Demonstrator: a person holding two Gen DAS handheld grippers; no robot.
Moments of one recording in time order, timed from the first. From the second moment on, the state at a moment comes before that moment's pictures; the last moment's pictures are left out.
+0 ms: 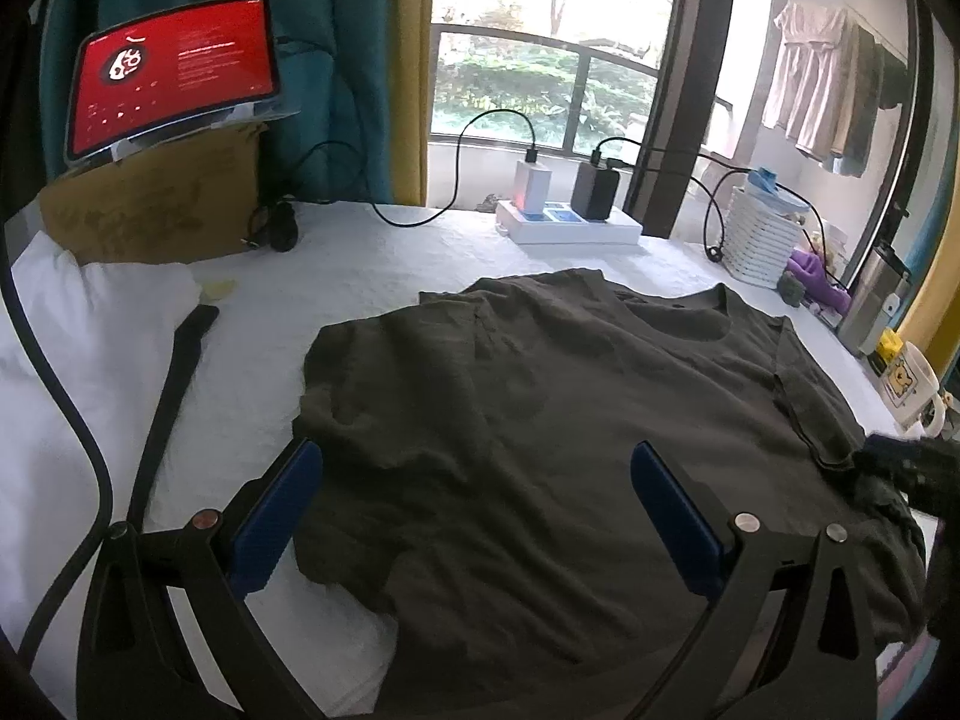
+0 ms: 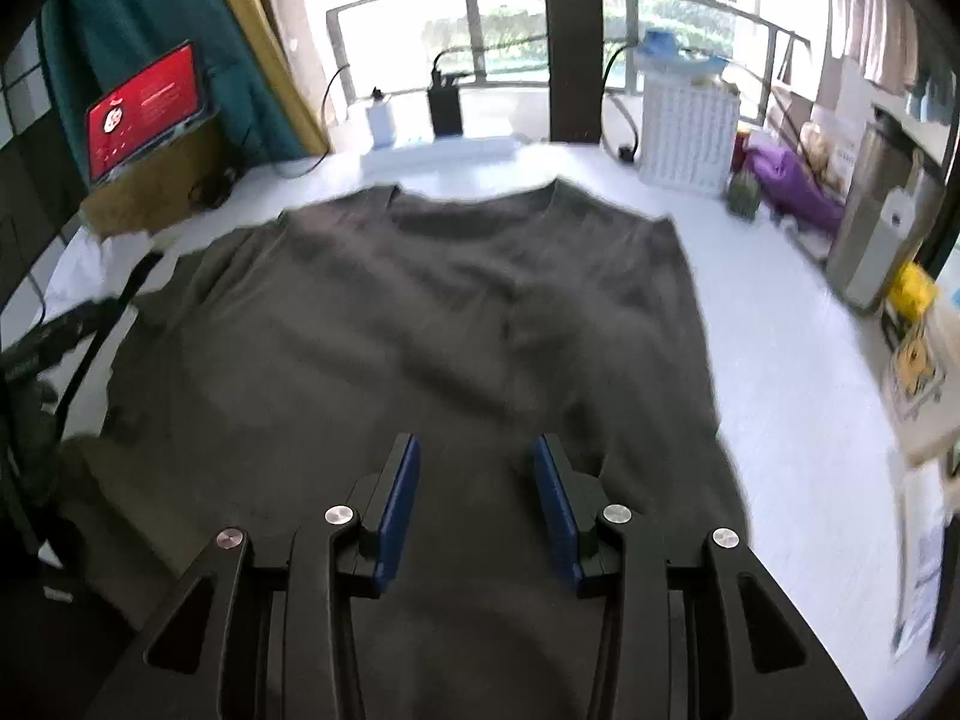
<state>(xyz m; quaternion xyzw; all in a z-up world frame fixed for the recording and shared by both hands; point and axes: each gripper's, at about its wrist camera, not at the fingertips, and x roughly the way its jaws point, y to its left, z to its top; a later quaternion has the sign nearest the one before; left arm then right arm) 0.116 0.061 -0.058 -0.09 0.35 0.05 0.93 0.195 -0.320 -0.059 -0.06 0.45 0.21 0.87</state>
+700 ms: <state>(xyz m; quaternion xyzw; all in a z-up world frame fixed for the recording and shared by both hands) 0.157 0.135 -0.071 -0.11 0.37 0.12 0.91 0.281 -0.265 -0.093 -0.06 0.48 0.23 0.84</state>
